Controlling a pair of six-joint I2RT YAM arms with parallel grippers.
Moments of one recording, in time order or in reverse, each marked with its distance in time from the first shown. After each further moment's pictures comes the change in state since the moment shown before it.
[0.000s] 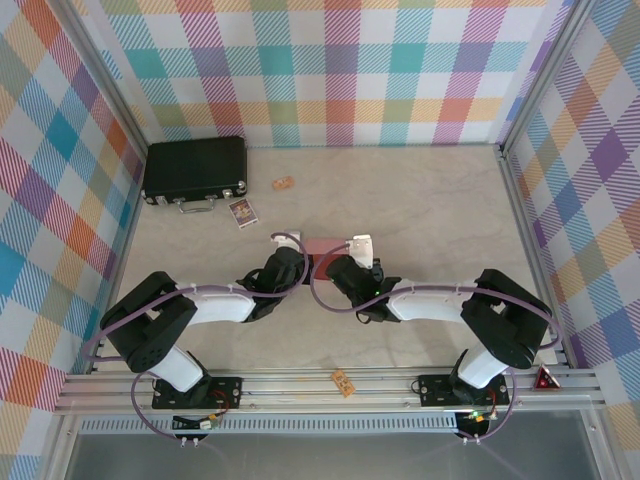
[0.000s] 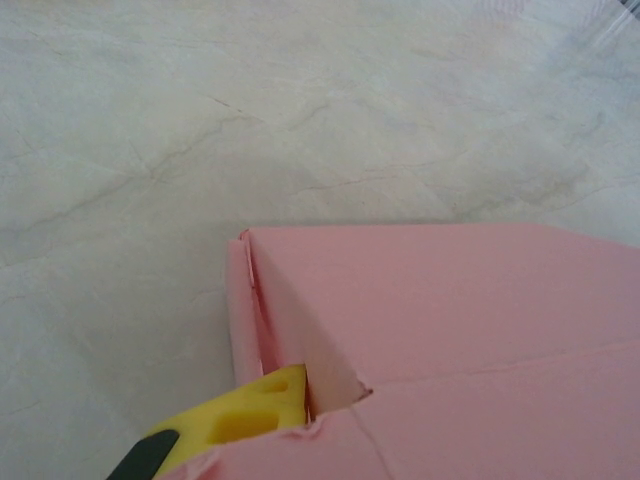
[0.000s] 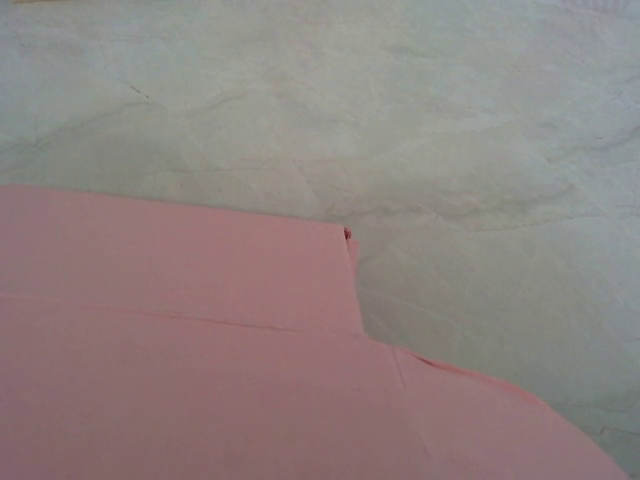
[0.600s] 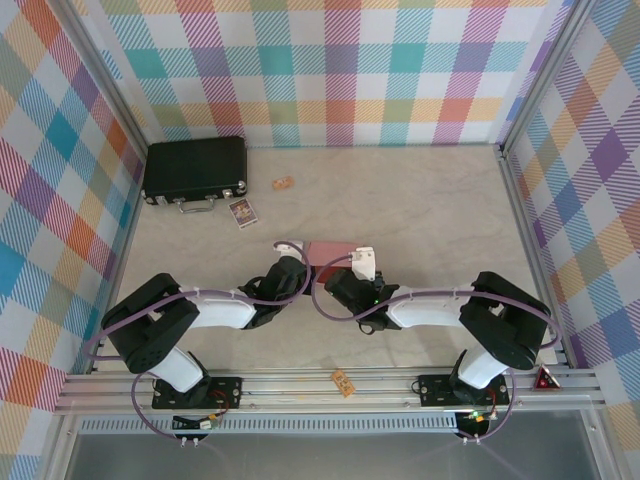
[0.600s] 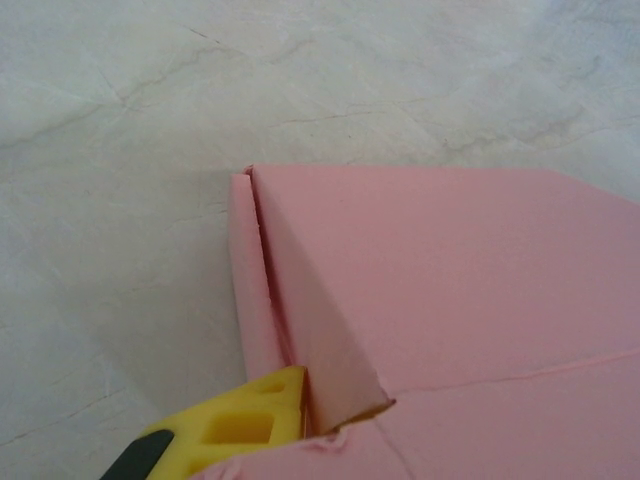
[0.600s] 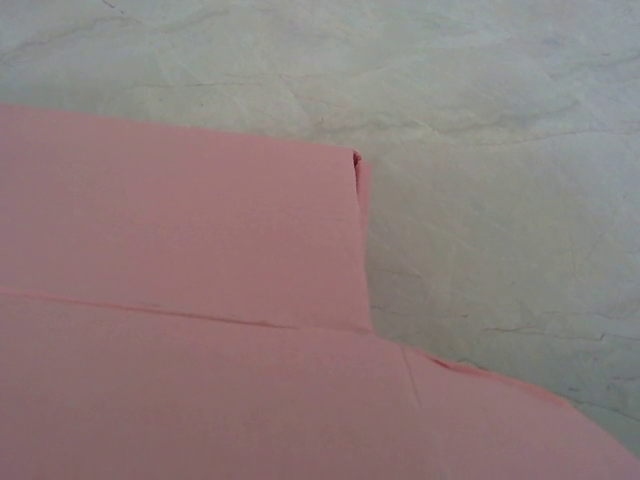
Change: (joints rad) left arm -0.043 0.000 -0.046 0.002 0.008 -0.031; right arm 0.051 -0.004 -0.041 -0.091 0.002 0.128
